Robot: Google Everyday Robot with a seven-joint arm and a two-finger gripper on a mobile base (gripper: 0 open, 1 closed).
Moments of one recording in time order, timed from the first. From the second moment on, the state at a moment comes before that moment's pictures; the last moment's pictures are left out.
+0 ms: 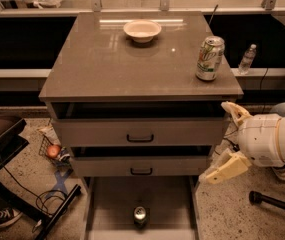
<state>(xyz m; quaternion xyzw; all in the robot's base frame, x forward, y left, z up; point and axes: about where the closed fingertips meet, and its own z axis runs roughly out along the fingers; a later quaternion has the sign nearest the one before) 0.434 -0.162 0.822 -0.52 0.73 0.13 0.42</state>
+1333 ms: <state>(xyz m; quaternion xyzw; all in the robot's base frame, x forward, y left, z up) 0.441 -0.140 0.640 -0.50 0.67 0.21 0.51</state>
